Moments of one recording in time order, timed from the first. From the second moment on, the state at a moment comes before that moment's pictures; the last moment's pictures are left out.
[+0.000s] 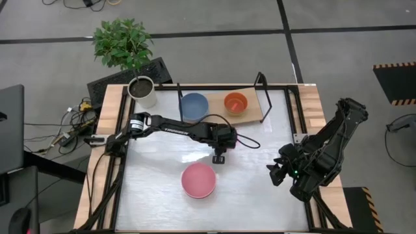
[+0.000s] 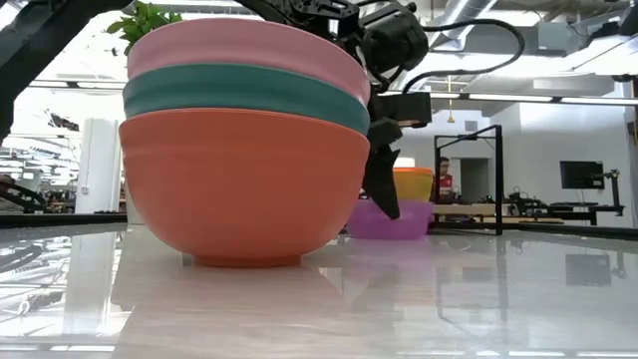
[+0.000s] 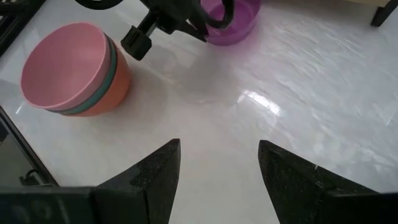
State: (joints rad) left arm 0.02 2.21 1.73 -0.57 -0.07 0.14; right arm 0.90 1.28 1.21 -1.33 0.67 1.84
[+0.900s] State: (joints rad) left arm 0.00 2.22 2.20 -0.81 0.18 0.01; right arm 0.90 1.28 1.21 -1.33 0.67 1.83
